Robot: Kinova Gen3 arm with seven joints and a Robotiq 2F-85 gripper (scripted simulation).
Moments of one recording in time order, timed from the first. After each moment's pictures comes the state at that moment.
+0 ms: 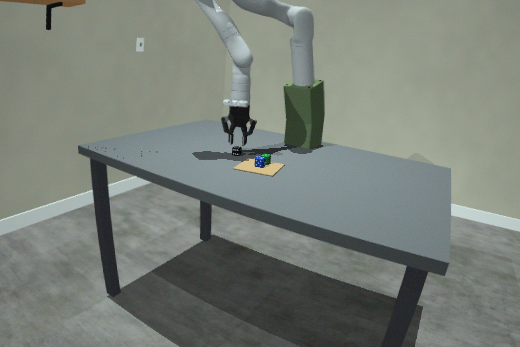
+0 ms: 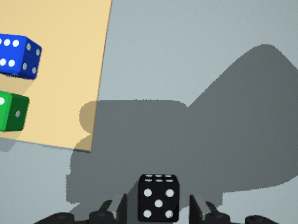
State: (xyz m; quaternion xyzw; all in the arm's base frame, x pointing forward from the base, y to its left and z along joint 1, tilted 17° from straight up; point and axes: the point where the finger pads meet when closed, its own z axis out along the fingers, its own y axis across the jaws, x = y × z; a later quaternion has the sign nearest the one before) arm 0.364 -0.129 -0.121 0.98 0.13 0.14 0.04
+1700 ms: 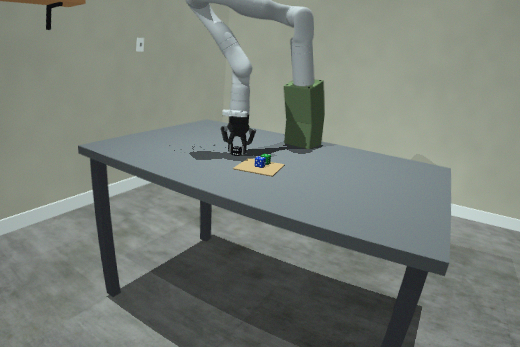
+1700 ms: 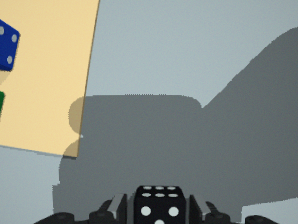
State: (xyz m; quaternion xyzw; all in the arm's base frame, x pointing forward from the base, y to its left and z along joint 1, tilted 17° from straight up) arm 0.375 -0.130 -0.156 0.98 0.13 0.14 0.04
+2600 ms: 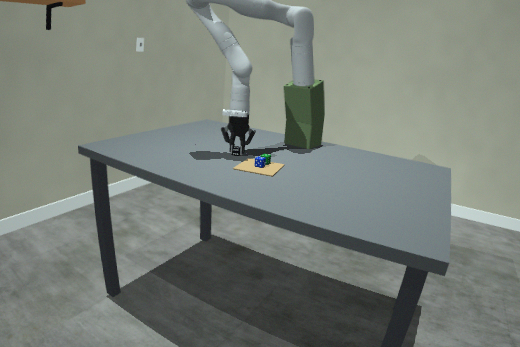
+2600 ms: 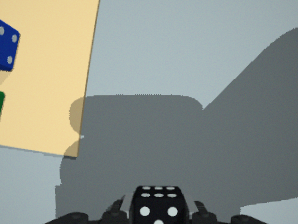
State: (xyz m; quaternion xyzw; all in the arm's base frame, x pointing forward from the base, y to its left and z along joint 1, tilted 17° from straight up) arm 0.375 -0.130 -0.156 0.98 0.13 0.14 0.04
